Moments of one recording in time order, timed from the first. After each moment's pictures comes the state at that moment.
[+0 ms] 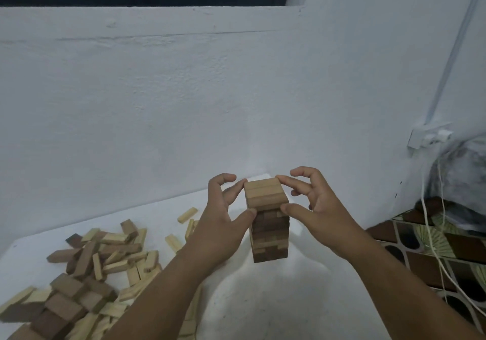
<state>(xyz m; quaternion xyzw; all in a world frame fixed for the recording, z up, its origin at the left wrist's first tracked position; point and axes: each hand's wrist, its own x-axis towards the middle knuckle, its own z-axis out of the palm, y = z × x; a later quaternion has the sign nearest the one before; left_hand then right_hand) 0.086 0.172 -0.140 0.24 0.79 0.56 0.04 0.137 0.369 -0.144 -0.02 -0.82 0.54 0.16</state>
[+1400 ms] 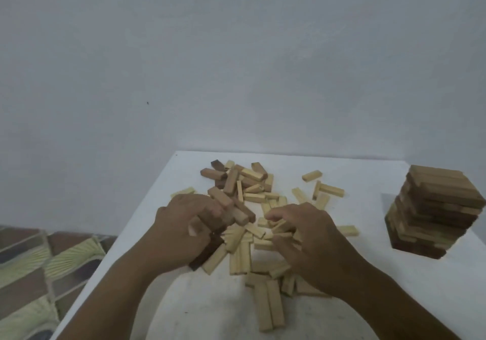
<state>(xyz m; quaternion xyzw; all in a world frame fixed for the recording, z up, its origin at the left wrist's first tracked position) 0.137 -0.111 -0.189 0.10 0.95 0.29 -0.09 0.133 0.148 -0.185 0.26 -0.91 0.30 0.09</state>
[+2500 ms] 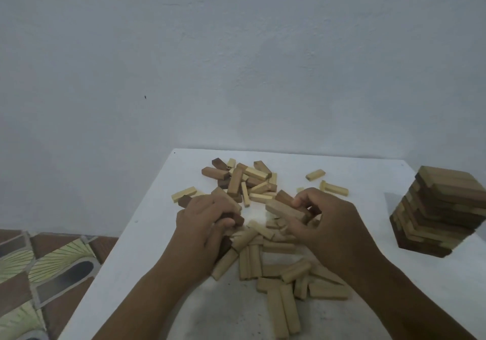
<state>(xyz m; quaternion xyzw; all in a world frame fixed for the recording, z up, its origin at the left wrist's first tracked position) 0.122 -0.104 -0.221 0.20 0.88 0.36 -0.22 0.120 0.137 -0.178 0.13 -0.92 0.36 0.13</state>
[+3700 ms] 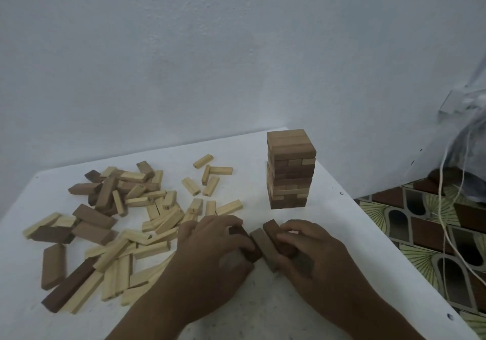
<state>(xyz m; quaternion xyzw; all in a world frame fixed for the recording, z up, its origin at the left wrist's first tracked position) 0.153 0.087 -0.212 0.33 0.92 0.22 0.00 0.215 0.301 -0.244 0.06 -0.93 0.30 0.19</state>
